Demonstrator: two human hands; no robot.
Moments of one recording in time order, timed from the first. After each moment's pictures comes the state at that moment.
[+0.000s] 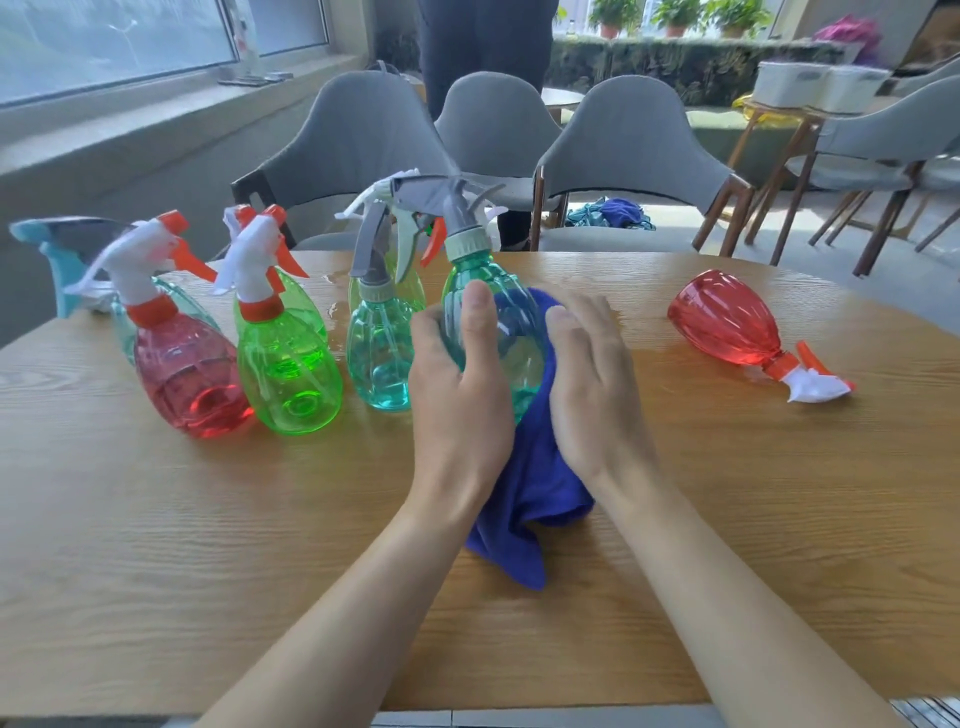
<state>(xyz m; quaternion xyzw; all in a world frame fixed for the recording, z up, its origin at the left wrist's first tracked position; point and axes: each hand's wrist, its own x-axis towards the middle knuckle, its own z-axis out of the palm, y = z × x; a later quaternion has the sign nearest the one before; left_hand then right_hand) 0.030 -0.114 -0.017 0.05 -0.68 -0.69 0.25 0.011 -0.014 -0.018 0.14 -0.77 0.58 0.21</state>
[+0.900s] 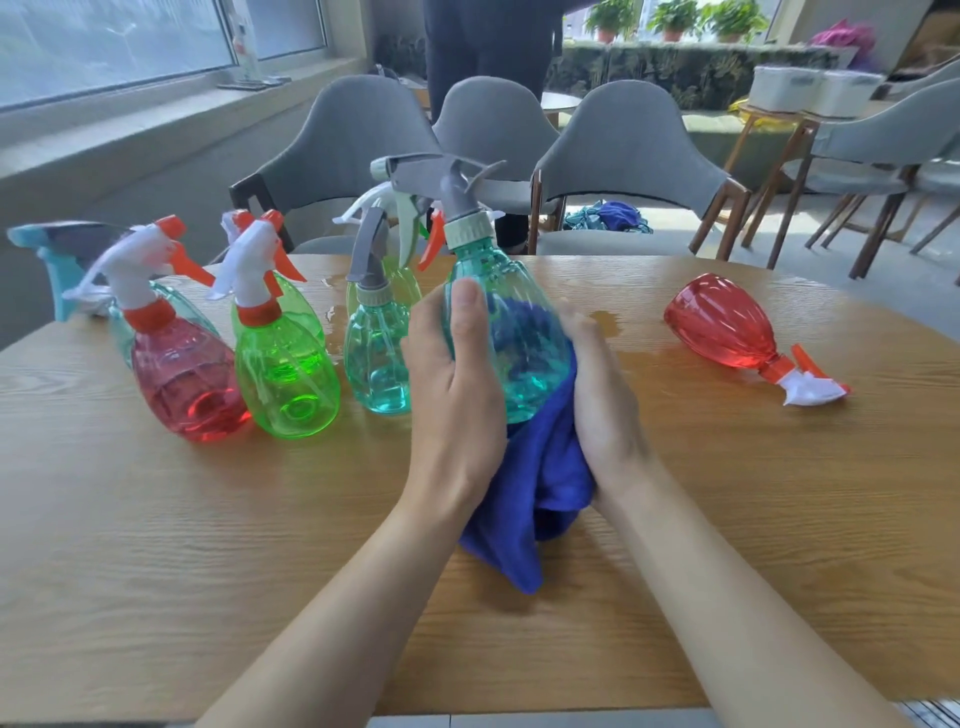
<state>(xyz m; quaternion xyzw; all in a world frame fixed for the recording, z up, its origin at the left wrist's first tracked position) 0.031 -0.116 -0.013 0.01 -0.67 -0.70 0.23 0.001 -0.015 -0.023 0.04 -0.59 0.80 0.01</state>
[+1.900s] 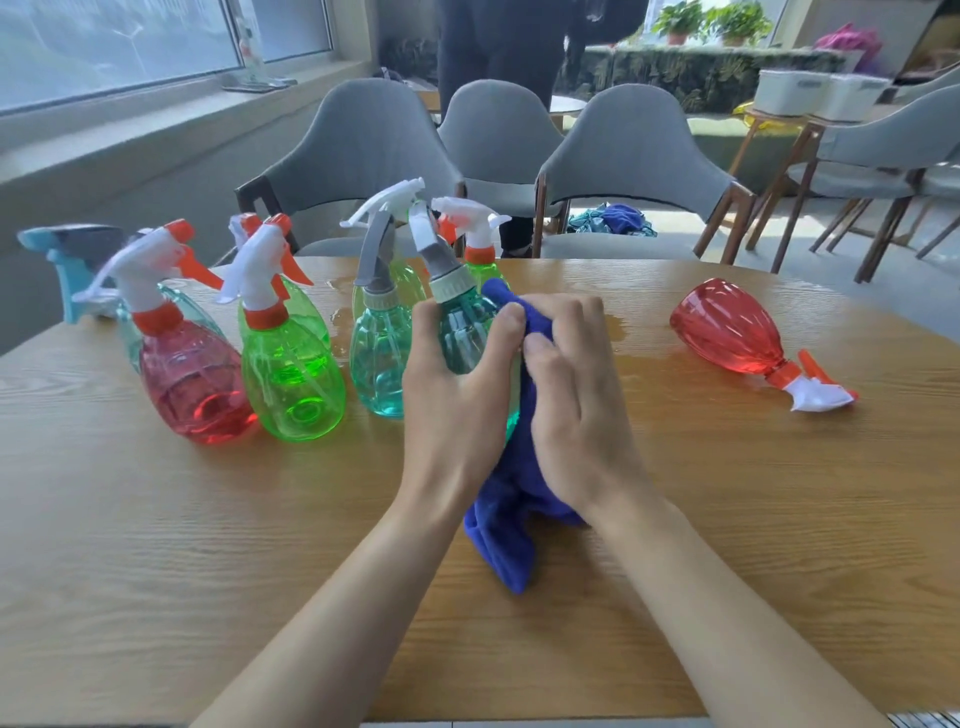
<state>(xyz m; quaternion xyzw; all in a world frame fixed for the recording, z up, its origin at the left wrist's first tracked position) 0.035 -0.124 -0.006 -0.01 -0.67 -0.70 0.24 0.013 -0.021 -0.023 0.22 -0.79 0.50 0.27</state>
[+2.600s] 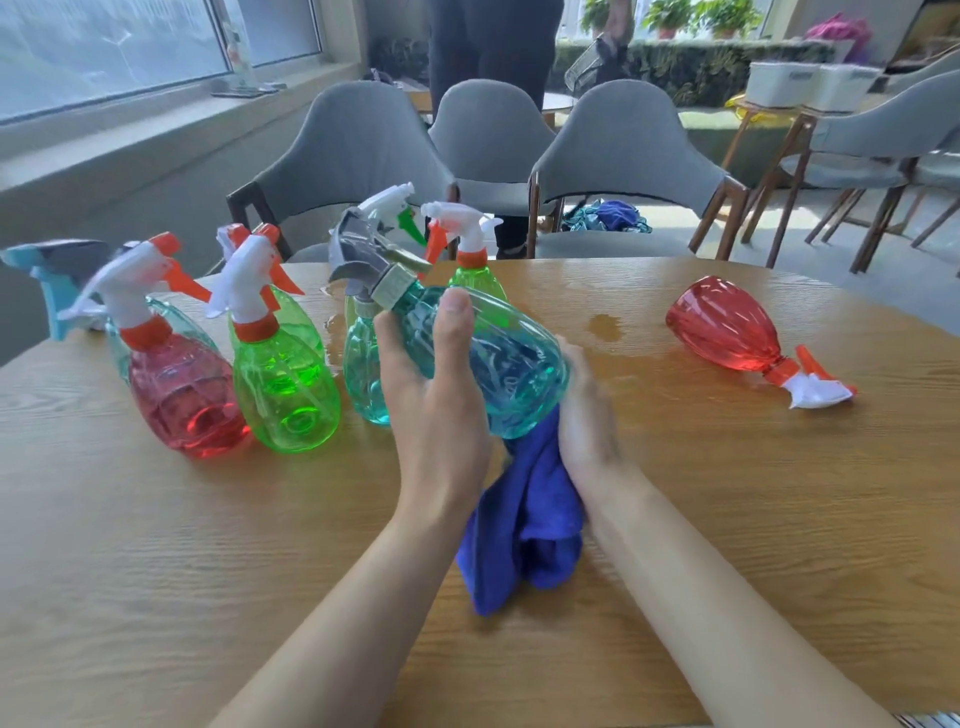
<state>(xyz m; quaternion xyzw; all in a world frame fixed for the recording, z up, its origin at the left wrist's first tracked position) 0.033 -0.119 -0.003 0.08 -0.60 -0.74 0.29 0.015 -0.028 -0.011 -0.05 -0.59 0.81 -0.04</state>
